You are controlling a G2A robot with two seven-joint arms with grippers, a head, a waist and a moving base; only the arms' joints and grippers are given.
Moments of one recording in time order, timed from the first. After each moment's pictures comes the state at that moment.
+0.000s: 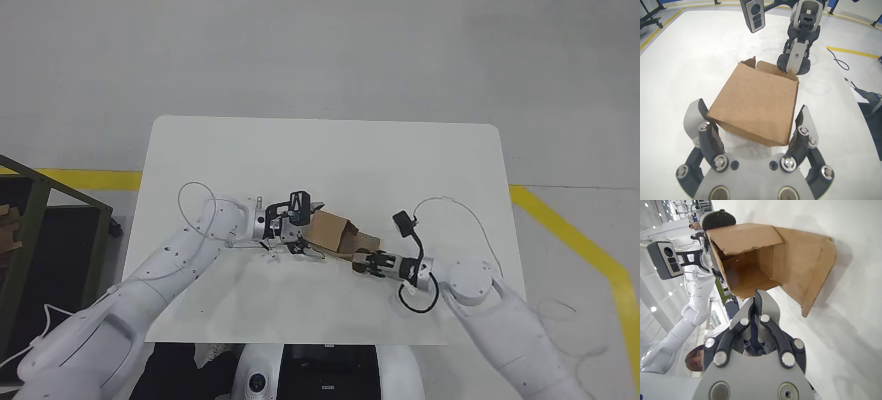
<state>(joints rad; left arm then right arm) 0.86 -1.06 -0.69 -1.08 1.52 -0.94 0.43 -1.30 -1.10 1.02 -1.46 0.18 -0.06 0.81</state>
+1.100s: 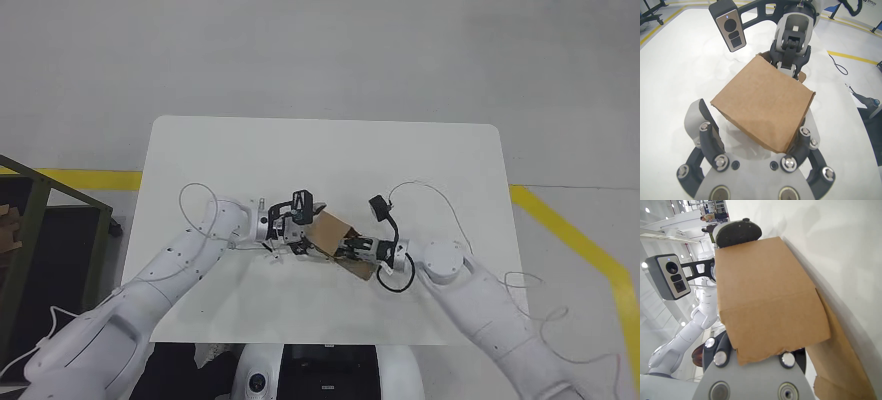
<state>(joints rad) 0.87 -1.08 -0.71 -1.06 1.48 -0.94 0.39 -1.10 -1.19 0.86 -1.24 0.28 -0.16 0.80</state>
